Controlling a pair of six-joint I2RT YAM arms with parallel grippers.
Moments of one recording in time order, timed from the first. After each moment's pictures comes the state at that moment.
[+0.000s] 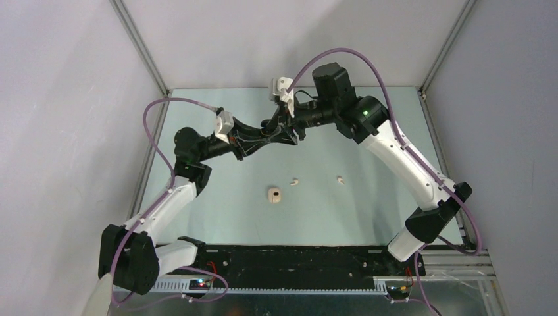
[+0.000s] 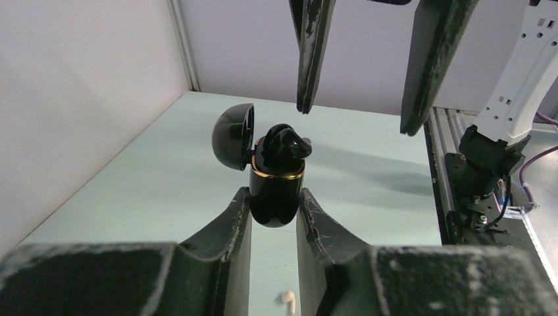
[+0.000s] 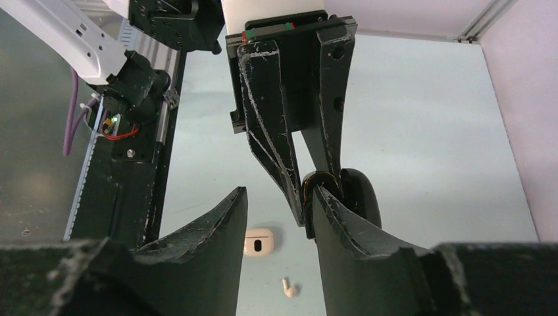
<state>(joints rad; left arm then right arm) -0.29 1.15 0.73 0.71 1.00 -0.22 0.73 1.62 1.93 -0.73 -0.76 -0.44</state>
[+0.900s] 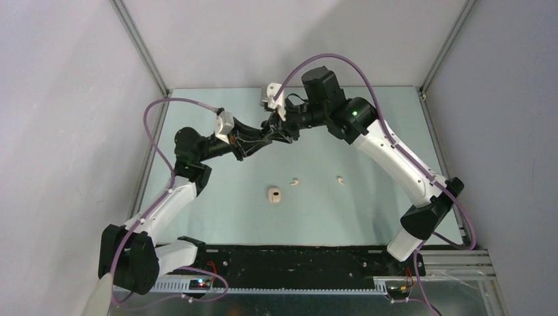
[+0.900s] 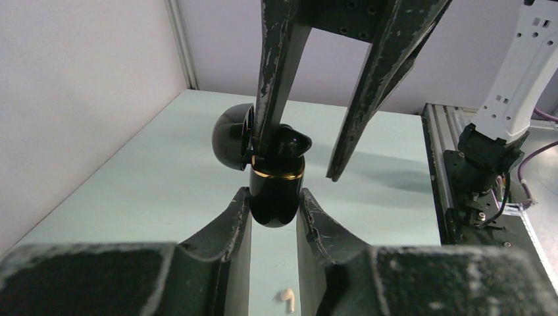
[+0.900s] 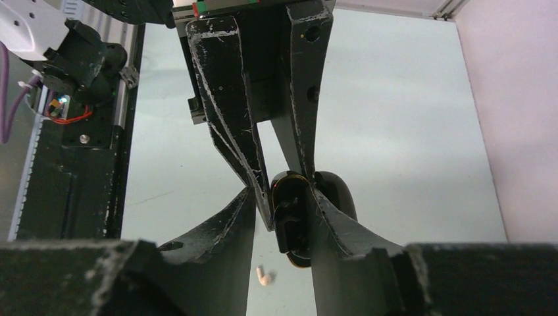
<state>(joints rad) -0.29 1.15 0.73 0.71 1.01 -0.21 0.78 1.66 1.94 -0.74 -0.63 -0.52</state>
